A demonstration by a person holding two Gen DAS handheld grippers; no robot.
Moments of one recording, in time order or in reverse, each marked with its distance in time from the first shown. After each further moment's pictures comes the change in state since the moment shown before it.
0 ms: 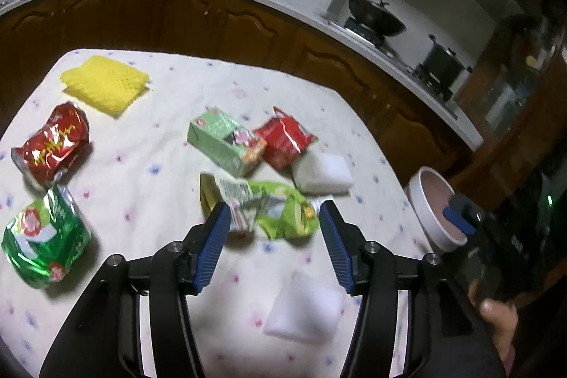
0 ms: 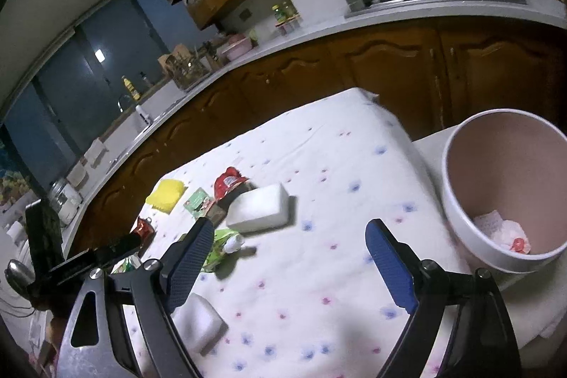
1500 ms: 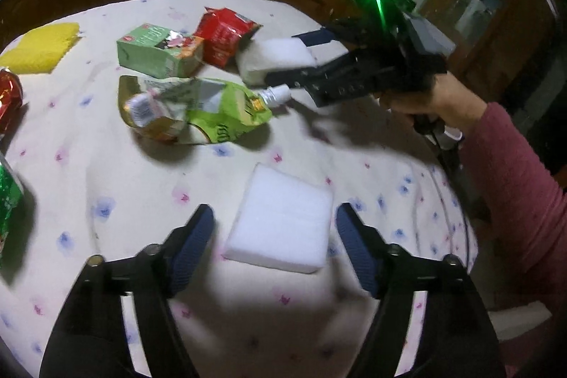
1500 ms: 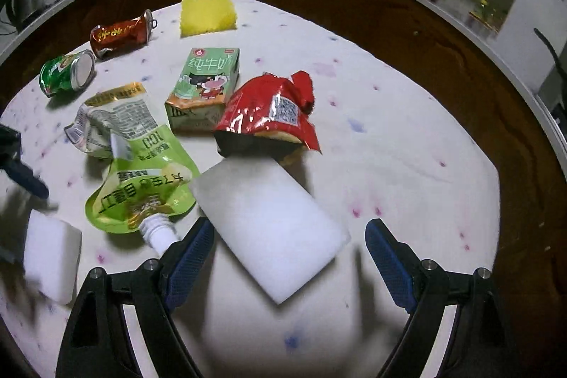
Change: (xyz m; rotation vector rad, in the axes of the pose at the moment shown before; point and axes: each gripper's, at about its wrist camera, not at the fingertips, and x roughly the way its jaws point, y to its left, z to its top) left arm 0.036 -0.024 -0.057 0.207 0.248 -0.092; right arm 0.186 0.074 0.007 -0.950 0.434 0.082
